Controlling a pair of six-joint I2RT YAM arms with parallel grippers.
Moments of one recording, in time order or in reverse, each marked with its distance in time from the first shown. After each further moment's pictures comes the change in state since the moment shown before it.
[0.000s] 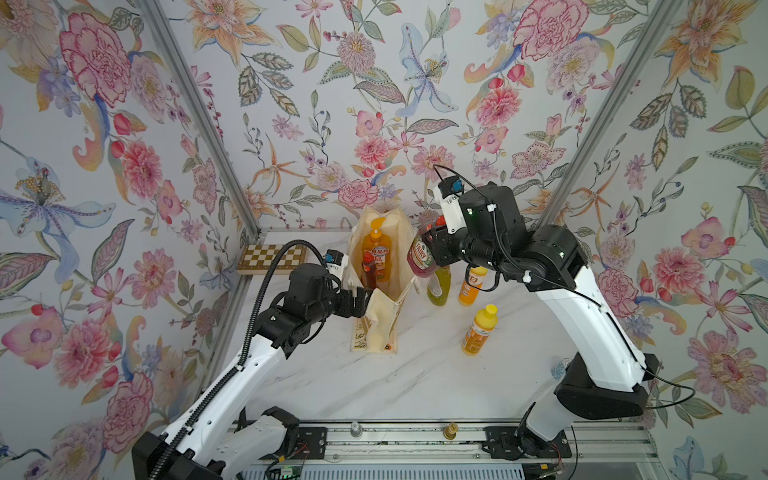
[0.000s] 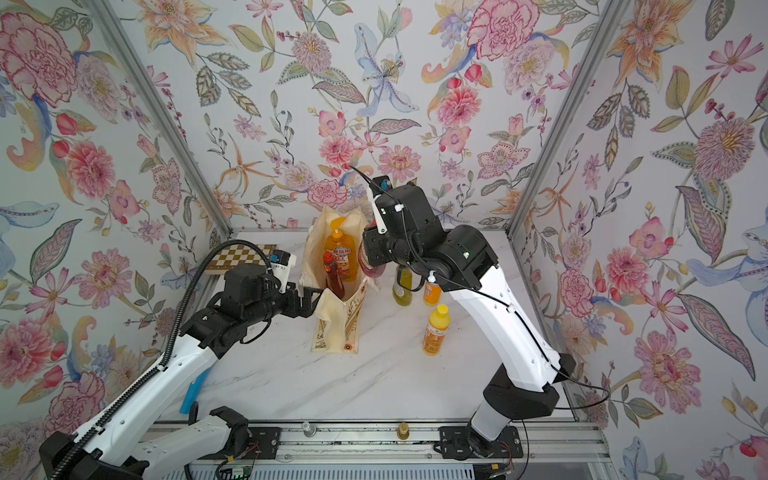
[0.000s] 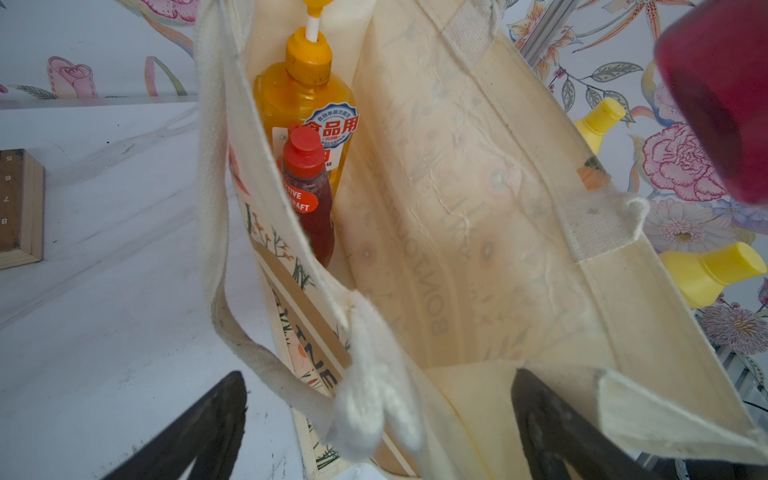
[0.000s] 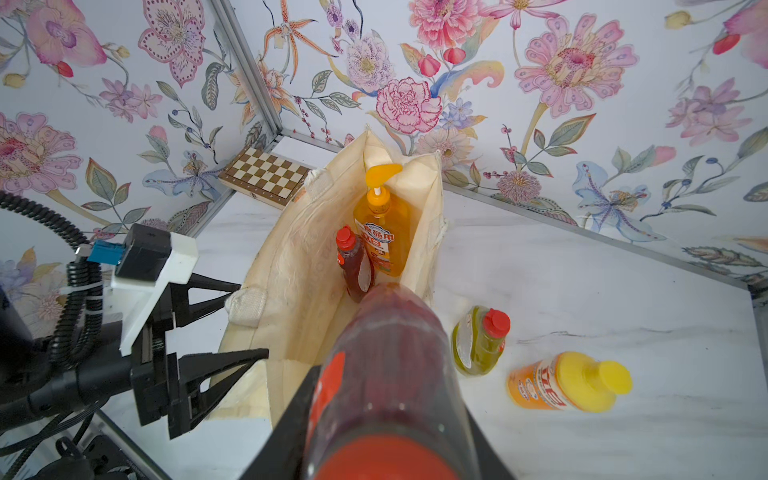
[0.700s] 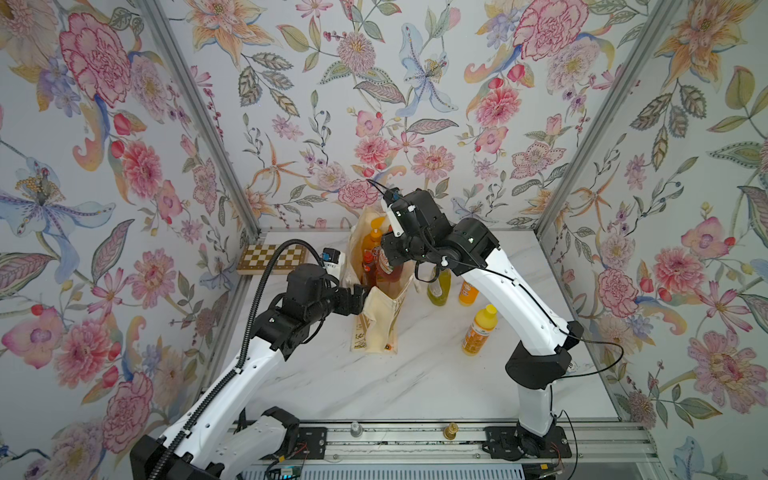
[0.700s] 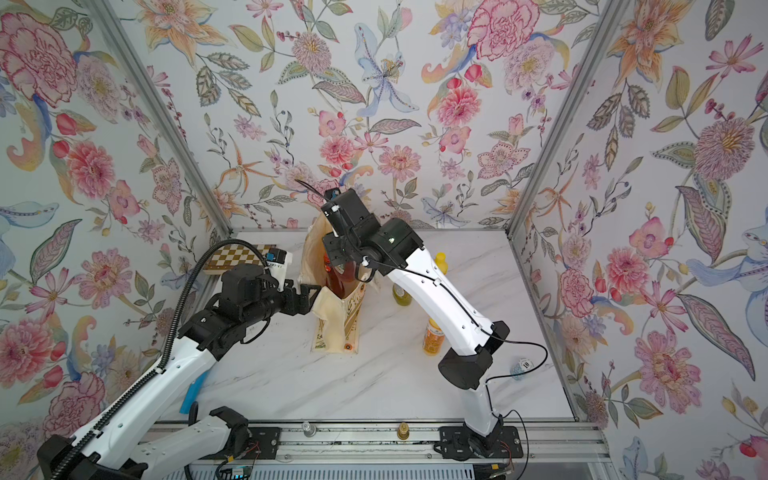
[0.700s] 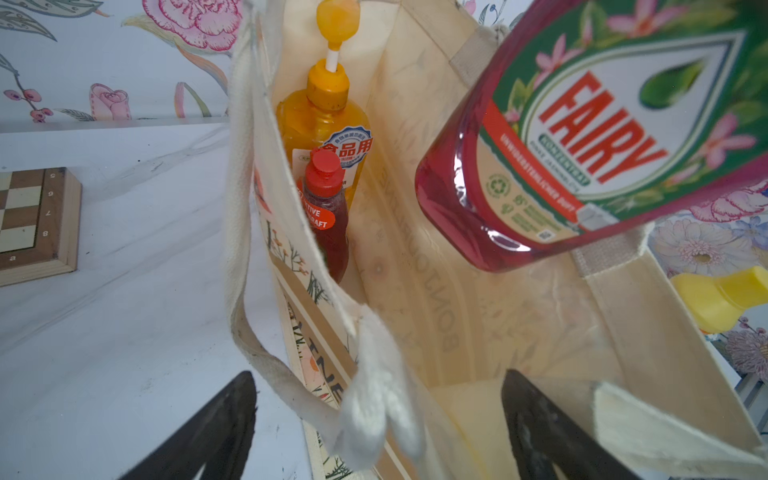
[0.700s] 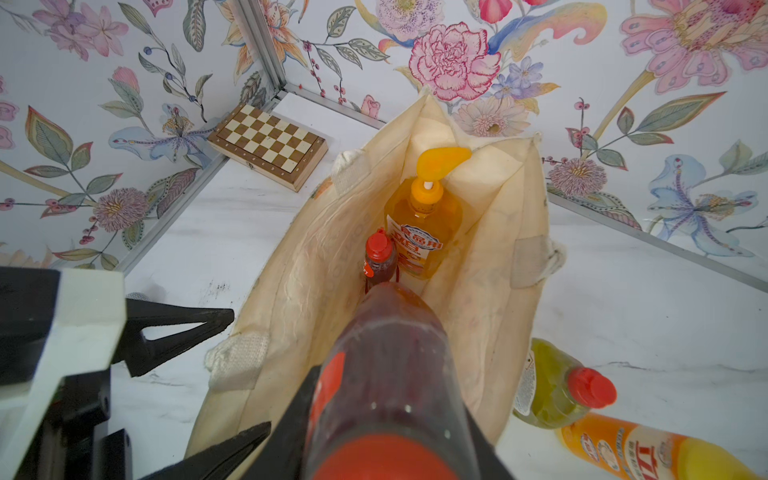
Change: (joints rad) left arm 0.000 -0.017 -0.013 0.039 -0.057 -0.007; right arm 0.090 0.280 0.096 0.051 0.039 0.016
